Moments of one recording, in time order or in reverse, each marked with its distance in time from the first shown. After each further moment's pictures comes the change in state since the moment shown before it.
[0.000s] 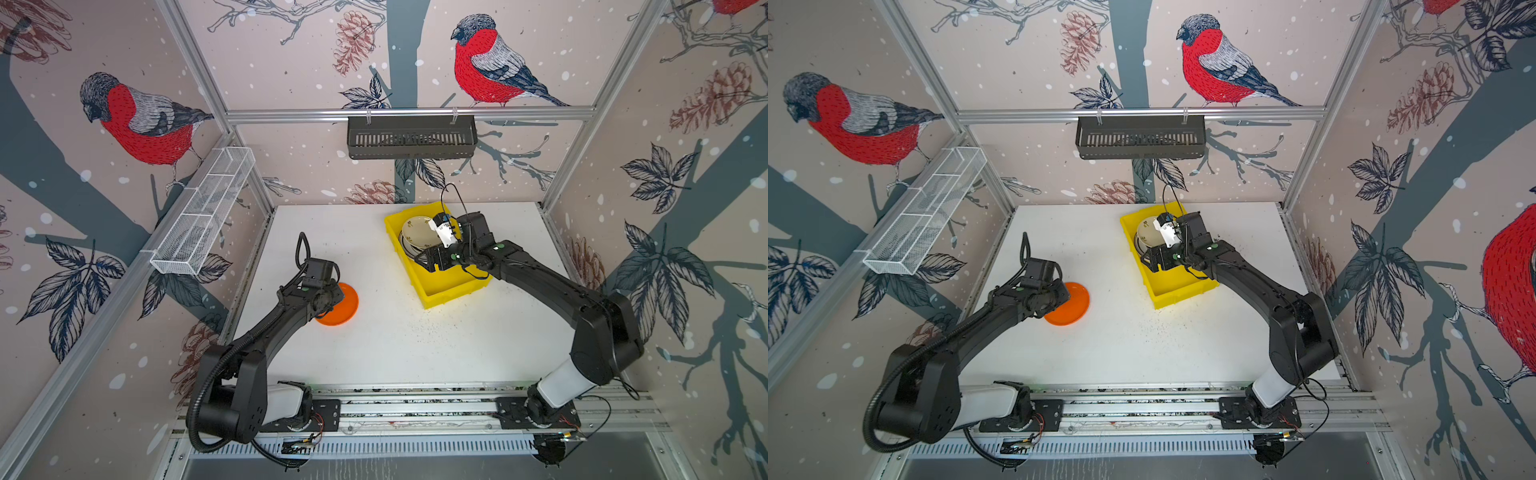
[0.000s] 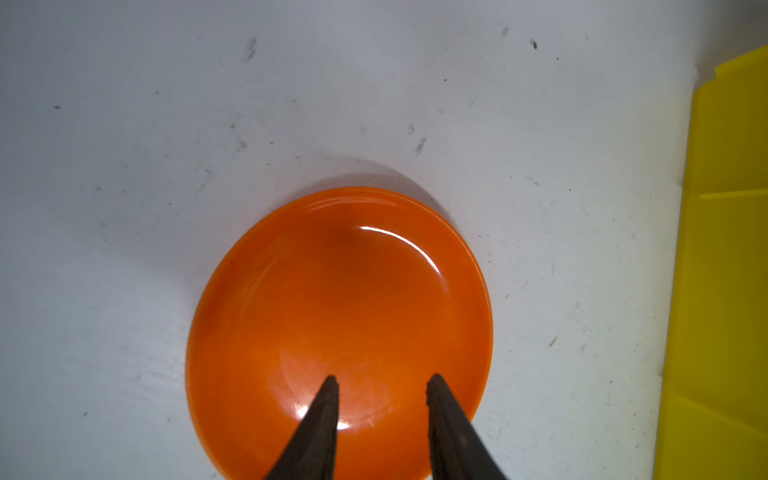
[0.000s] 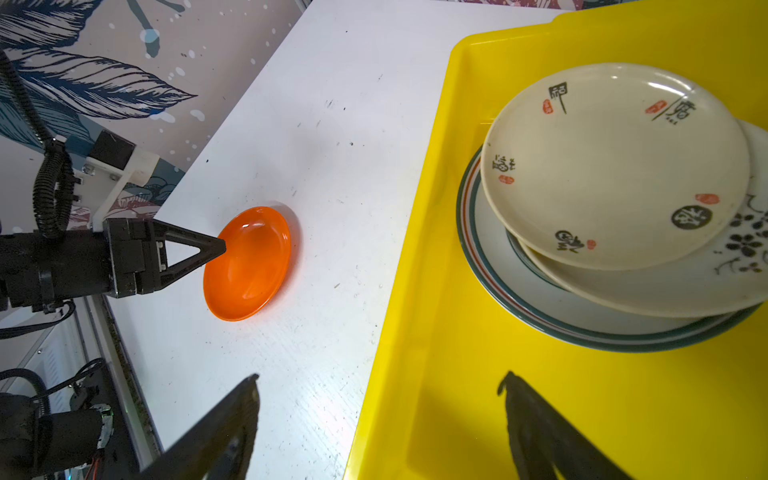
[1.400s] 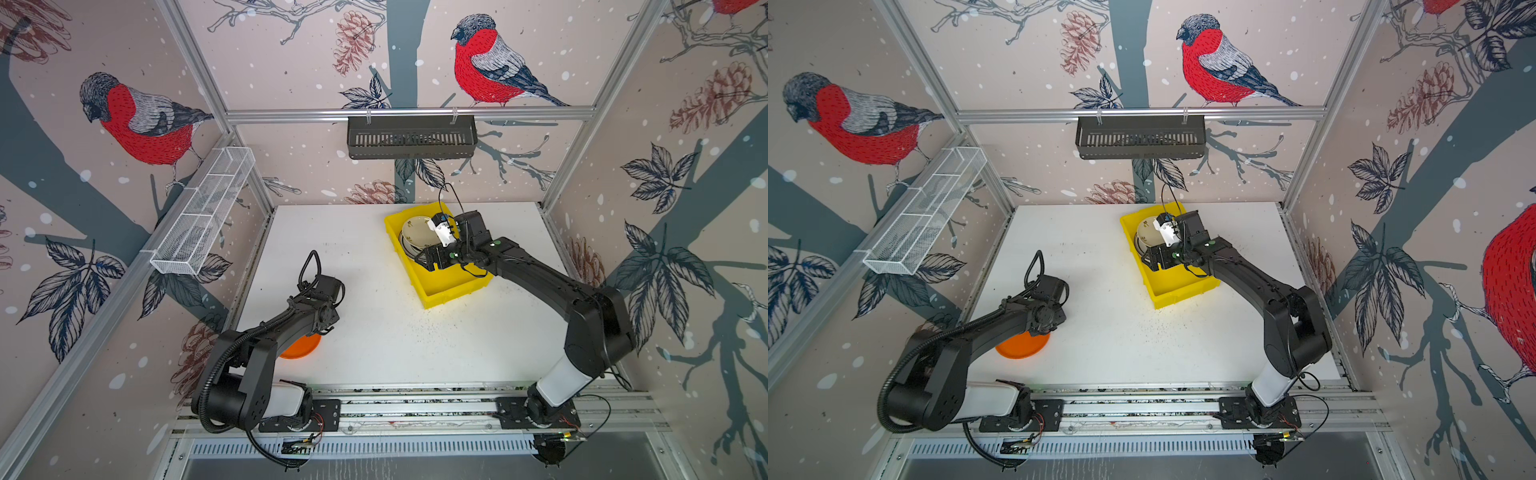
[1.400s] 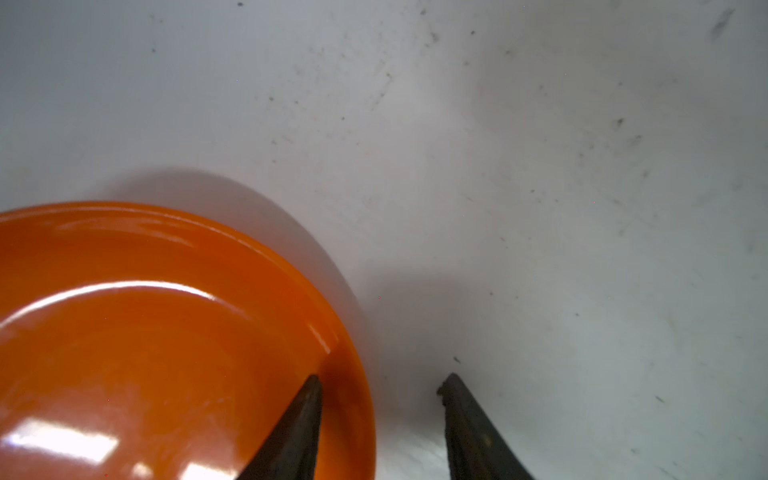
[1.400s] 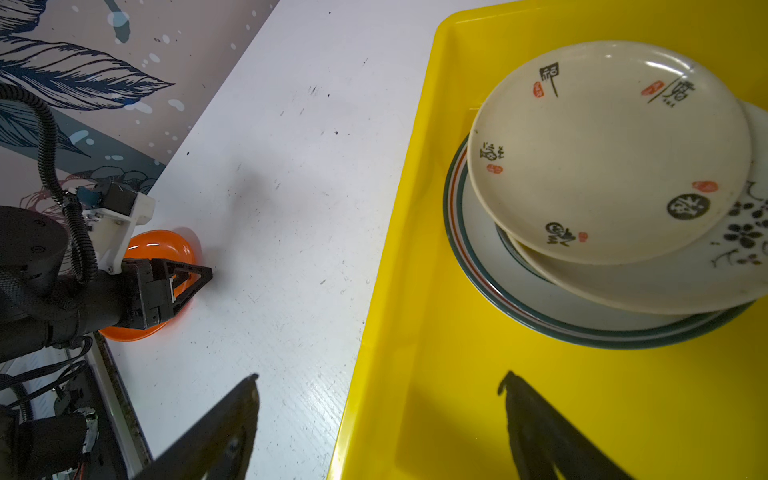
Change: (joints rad) left arm -0.103 0.122 -0.109 -0.023 -0.244 -0.006; right arm -0.013 0.051 0.045 -0.046 0.030 -0.024
